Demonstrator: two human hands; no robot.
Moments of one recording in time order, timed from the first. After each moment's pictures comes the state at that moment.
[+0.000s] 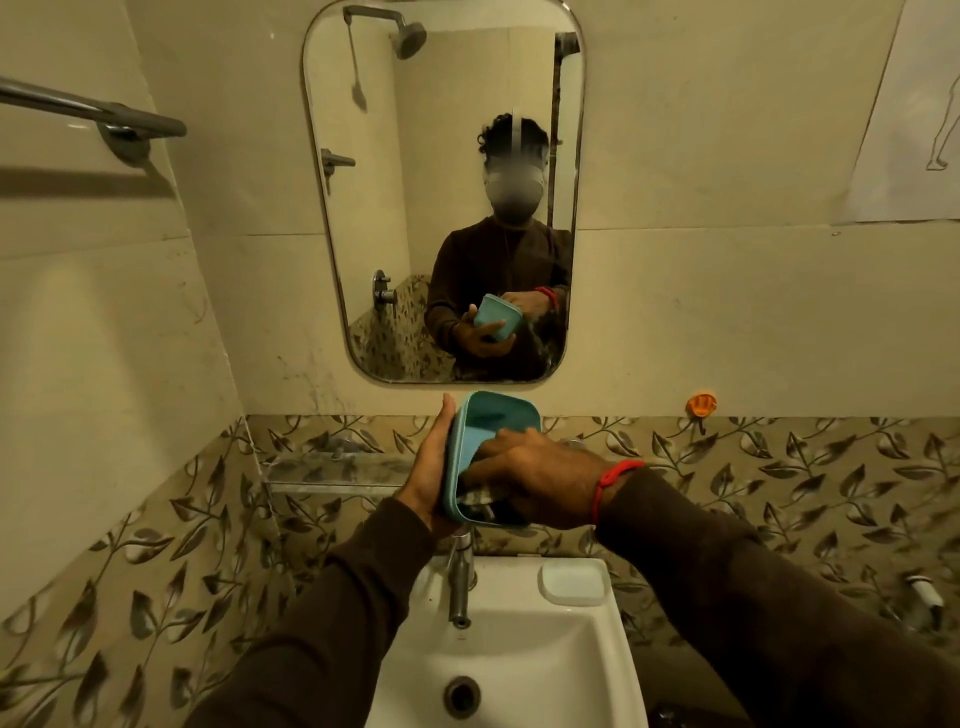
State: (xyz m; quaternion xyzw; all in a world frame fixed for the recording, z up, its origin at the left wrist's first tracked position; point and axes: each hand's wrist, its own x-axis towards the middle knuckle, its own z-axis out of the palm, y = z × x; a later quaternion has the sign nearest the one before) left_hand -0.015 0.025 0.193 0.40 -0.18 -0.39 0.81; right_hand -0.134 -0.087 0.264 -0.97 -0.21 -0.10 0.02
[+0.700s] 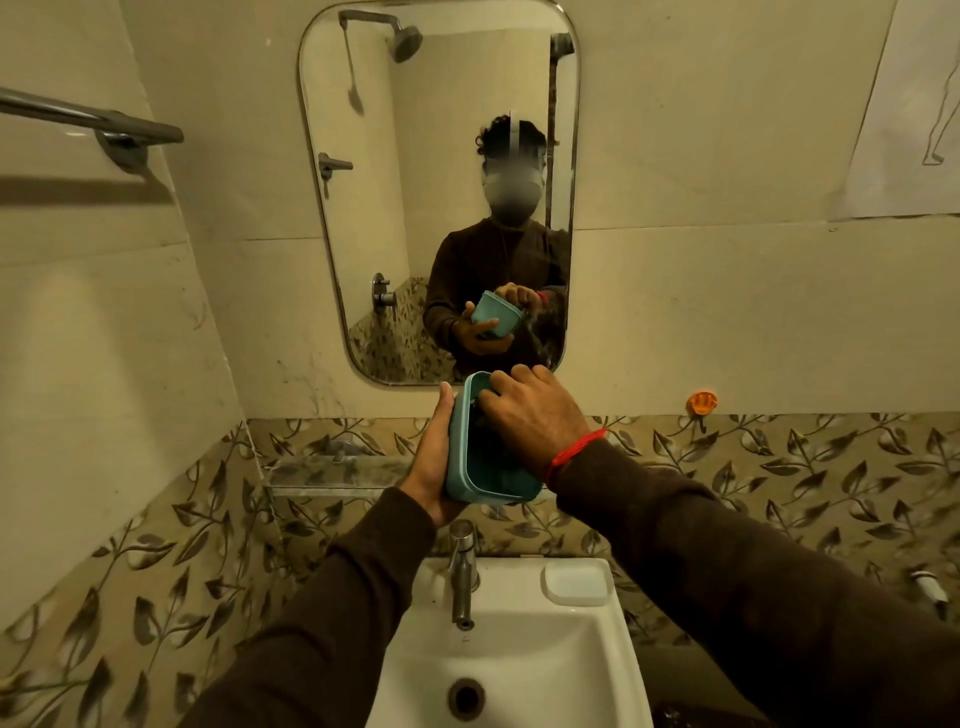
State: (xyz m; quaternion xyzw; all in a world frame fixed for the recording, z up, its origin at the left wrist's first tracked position) left_hand -0.013 0.022 0.205 0.43 -0.19 -0.35 0.81; right_hand -0.102 -0.084 0.275 -0.95 -0.04 -0.26 -0.18
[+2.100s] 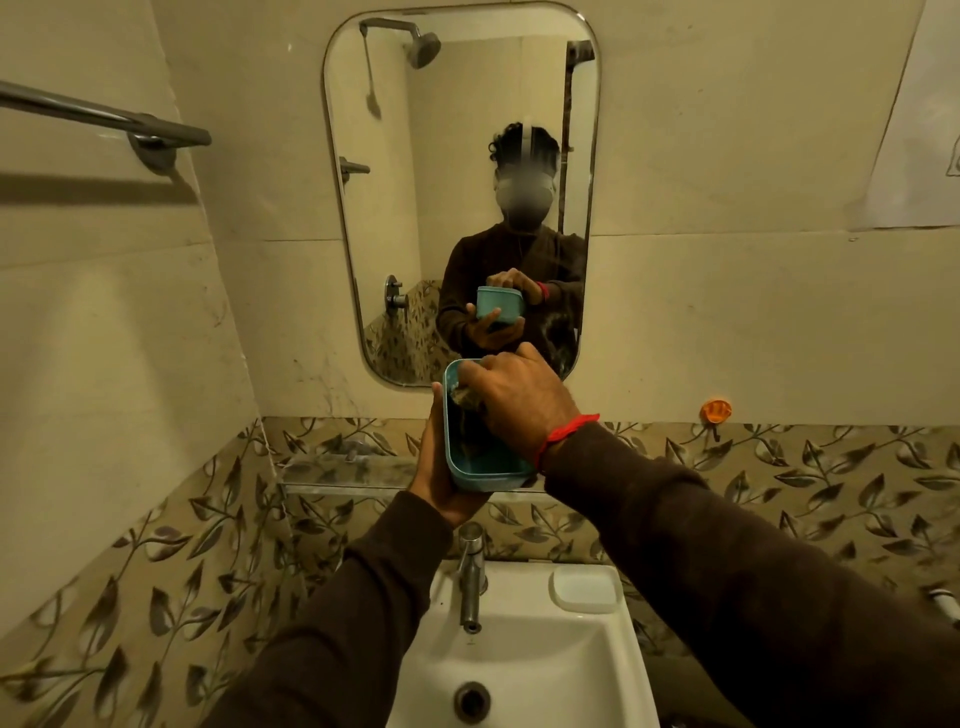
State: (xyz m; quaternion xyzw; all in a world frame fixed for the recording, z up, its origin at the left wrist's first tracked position) left_hand -0.028 0.031 0.214 0.30 -0.19 -0.34 0.87; right_hand -0.090 -0.060 0.300 -0.94 -0.08 -0.32 -0.08
